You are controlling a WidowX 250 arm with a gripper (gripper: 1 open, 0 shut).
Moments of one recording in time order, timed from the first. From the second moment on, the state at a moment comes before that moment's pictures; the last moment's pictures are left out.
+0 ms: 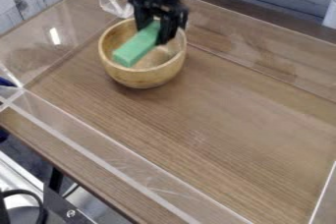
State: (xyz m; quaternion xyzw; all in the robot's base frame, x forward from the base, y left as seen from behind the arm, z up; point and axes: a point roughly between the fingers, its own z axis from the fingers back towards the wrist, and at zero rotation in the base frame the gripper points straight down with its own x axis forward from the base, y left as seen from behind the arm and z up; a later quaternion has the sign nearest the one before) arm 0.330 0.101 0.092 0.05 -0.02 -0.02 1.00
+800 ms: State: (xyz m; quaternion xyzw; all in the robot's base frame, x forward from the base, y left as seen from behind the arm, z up) arm 0.315 0.020 0.084 0.04 -0.01 -0.12 0.99
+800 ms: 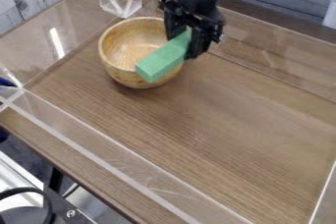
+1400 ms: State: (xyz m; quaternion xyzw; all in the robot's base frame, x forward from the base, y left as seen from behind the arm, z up) arm 0.285 -0.038 0.062 0.03 0.03 -0.19 0.98
